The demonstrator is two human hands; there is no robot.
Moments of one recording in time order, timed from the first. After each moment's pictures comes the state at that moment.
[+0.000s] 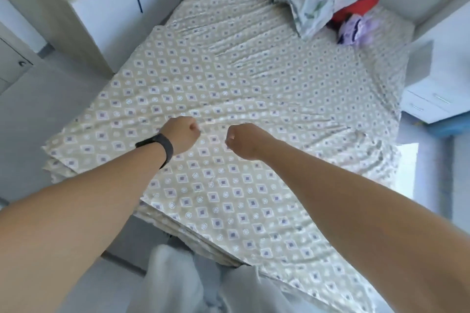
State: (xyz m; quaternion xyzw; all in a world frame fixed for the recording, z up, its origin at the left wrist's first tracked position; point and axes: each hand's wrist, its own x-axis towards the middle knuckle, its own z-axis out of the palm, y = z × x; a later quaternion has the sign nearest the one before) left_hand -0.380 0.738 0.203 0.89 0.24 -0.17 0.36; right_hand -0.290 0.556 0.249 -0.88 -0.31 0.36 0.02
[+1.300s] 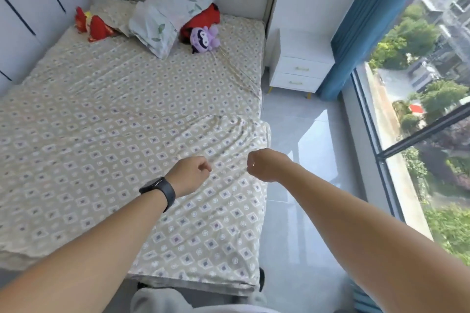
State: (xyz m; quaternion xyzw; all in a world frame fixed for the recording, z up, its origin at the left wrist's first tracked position) left_hand -0.324 0.053 0.296 0.90 0.06 -0.20 0.38; right_hand -0.255 -0.172 0.320 -0.94 -0.16 0.30 -0.01
